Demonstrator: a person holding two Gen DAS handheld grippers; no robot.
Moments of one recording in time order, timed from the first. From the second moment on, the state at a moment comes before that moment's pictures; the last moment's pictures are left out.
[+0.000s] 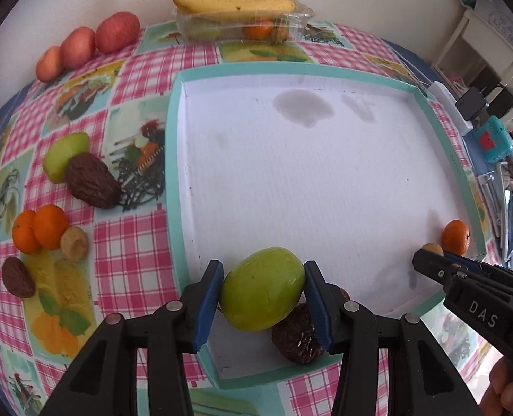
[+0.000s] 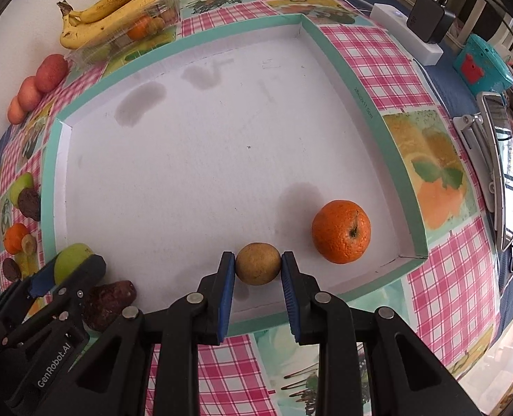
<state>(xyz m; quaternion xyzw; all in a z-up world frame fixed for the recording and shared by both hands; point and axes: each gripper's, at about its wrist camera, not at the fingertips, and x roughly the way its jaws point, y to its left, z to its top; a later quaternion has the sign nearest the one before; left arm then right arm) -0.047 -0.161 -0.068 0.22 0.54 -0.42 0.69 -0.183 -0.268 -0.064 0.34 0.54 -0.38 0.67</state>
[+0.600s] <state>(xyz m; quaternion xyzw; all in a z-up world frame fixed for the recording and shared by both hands) -0.032 -0.149 -0.036 0.23 0.53 -0.41 0.71 -0.192 -0.273 -0.017 0.33 0.49 -0.40 0.70</state>
